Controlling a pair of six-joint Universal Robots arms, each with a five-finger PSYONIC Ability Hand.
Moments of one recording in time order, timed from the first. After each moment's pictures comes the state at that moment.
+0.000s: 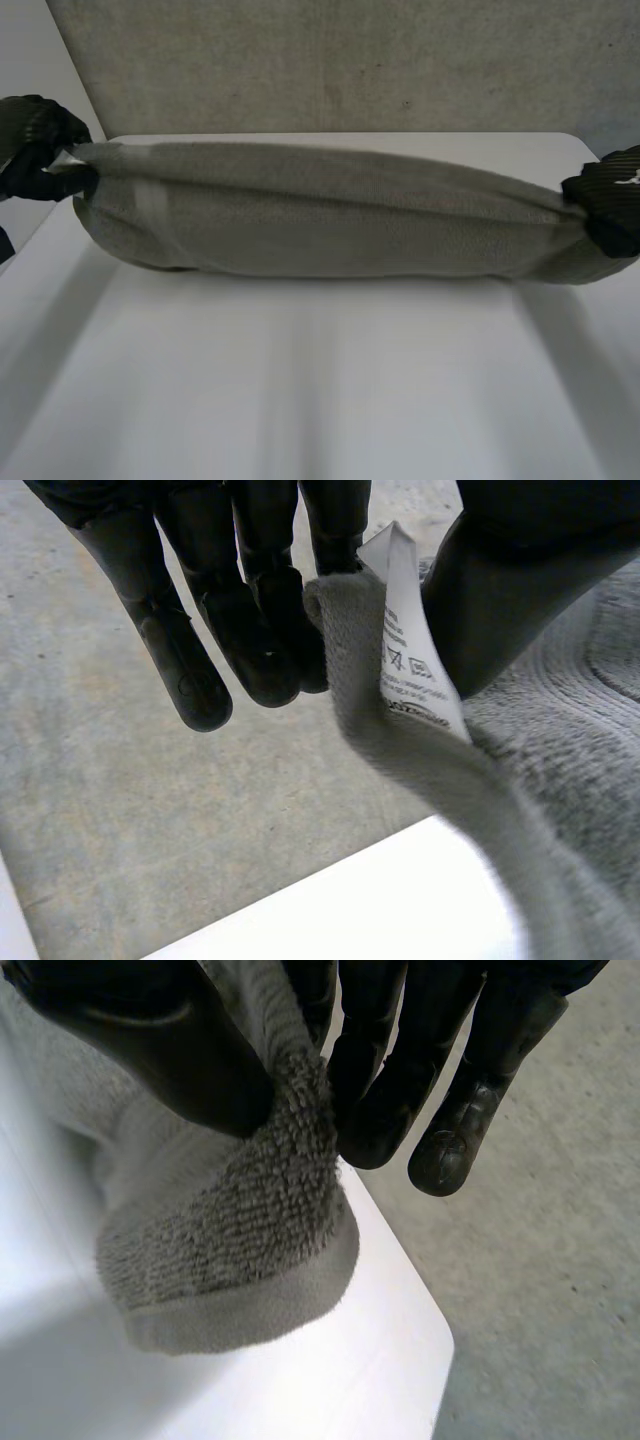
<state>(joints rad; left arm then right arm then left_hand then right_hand) 4.93 -1.50 -1.85 3.52 -0.85 3.02 1.46 -1.58 1.71 0.12 1.07 2.34 1.30 1.34 1.35 1.36 1.12 1.33 1.35 1.36 1.34 1.17</state>
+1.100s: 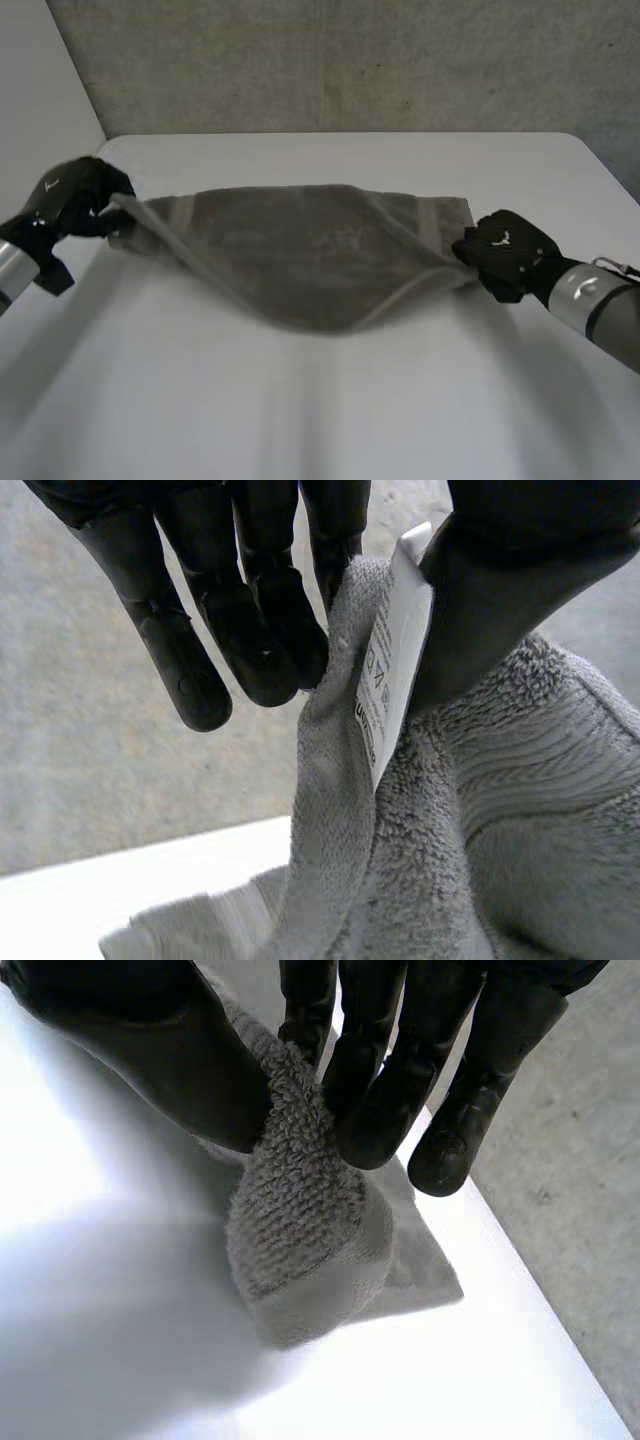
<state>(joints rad) 4.91 -1.89 -1.85 3.84 -0.78 2.84 1.65 -1.20 1.70 -0.13 0.96 2.30 1.31 1.35 1.35 1.36 1.13 1.33 1.35 1.36 1.34 1.18</state>
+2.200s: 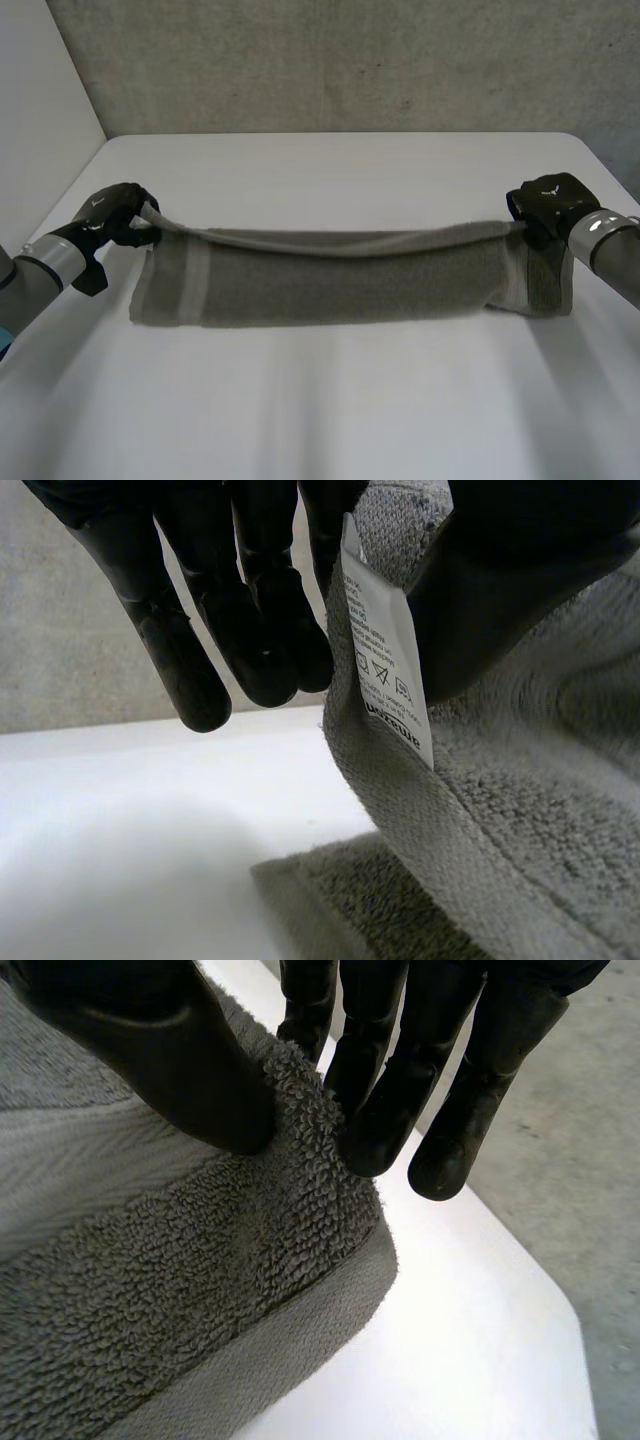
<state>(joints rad) 4.80 -2.28 -1.42 3.55 -0.94 2.97 1.64 -0.95 1.27 0.00 1.27 2.53 1.31 1.35 1.35 1.36 1.14 1.31 1.30 1.30 1.30 1.13</state>
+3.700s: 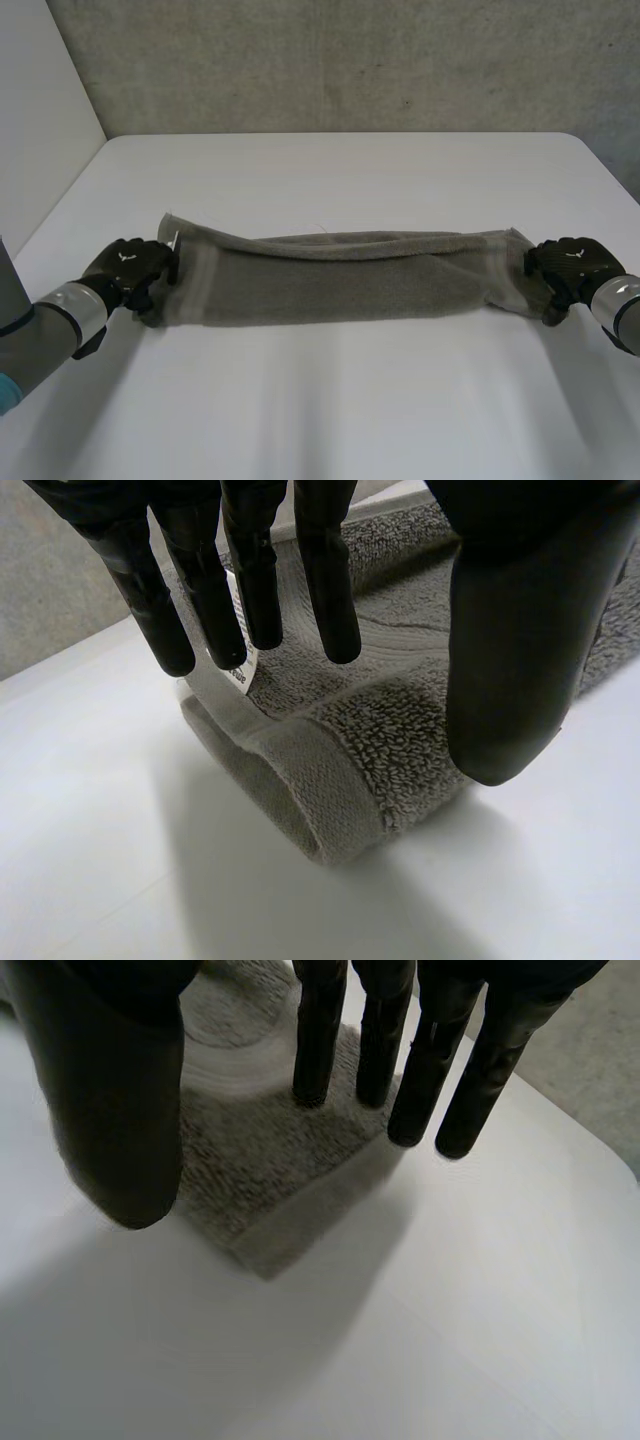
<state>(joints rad) 4.67 -2.02 -1.76 3.35 -1.18 3.52 1.54 -1.08 1.67 -0.12 1.28 2.59 0.55 0.54 0.54 0.53 0.37 0.55 0.55 0.55 0.55 0.38</state>
